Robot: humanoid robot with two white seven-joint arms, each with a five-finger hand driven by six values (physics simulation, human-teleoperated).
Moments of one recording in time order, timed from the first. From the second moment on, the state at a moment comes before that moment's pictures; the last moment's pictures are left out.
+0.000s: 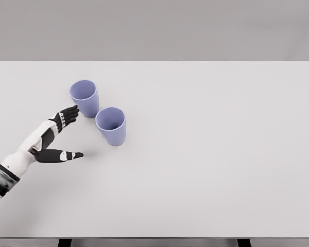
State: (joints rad) left arm 0.11 0.58 -0.12 -1.67 0.39 -0.20 -0.35; right arm 0.04 0.00 0.15 0.04 -0.09 -0.07 -0.27
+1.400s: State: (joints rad) left arm 0.09 0.49 -0.13 -1.66 0.46 -0.09 -0.35; right arm 0.04 0.00 0.15 0.04 -0.09 -0.07 -0.27
